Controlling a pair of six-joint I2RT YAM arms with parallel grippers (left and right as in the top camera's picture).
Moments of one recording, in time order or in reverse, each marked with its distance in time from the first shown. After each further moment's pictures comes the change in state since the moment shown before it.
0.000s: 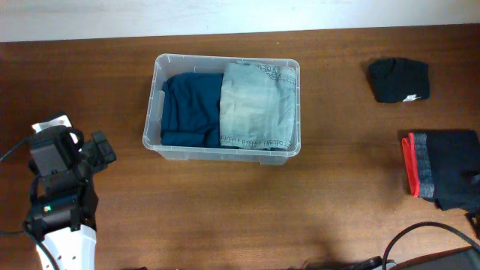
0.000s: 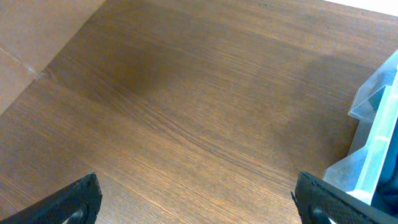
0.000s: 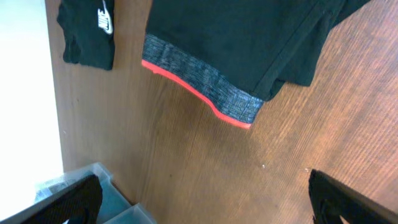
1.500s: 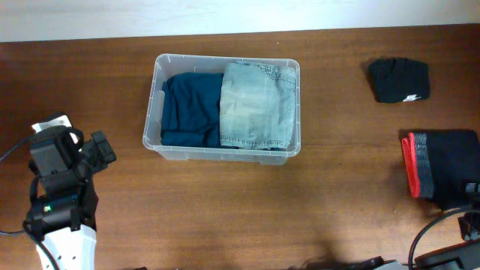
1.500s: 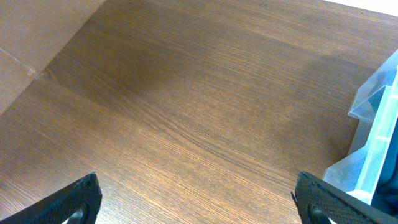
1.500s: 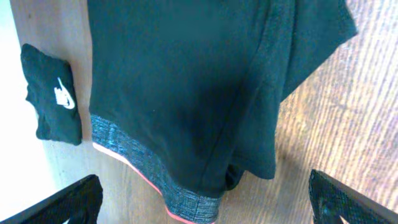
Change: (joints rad) left arm 0.000 0.000 0.000 0.000 0.000 0.000; right arm -0.035 0.146 -0.266 0.564 0.015 0.213
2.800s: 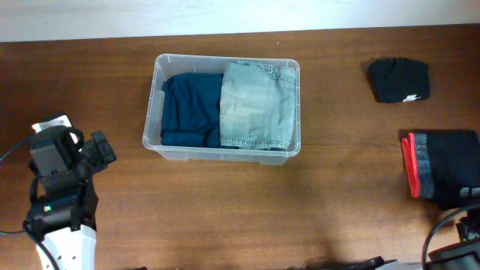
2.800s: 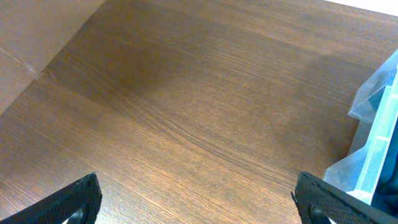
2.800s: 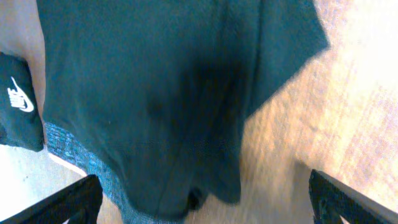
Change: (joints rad) left arm 0.000 0.000 0.000 0.000 0.000 0.000; right arm 0.000 0.098 -0.011 0.066 0.045 -0.069
